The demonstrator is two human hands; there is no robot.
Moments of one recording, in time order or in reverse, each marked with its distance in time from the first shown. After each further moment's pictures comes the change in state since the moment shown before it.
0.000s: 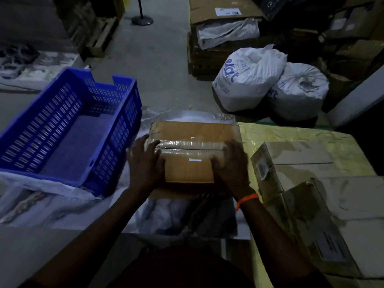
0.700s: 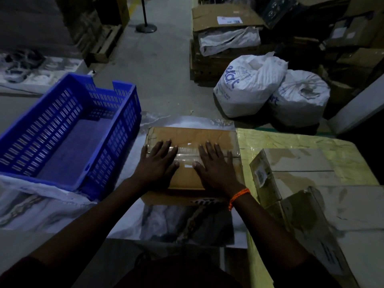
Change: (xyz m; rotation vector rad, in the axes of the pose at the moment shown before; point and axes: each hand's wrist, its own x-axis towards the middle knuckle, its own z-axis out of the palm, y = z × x) left_hand 0.035 0.009 0.018 0.373 -0.544 0.212; right_hand 0.017 -0.011 0.008 -0.236 -0.344 -0.257
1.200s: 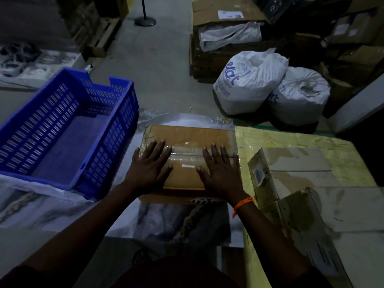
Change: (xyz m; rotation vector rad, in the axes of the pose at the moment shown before) left_hand -0.013 -0.008 0.009 -0.039 0.068 -0.004; right_hand -0.019 0.020 0.007 -0.039 0.077 0.032
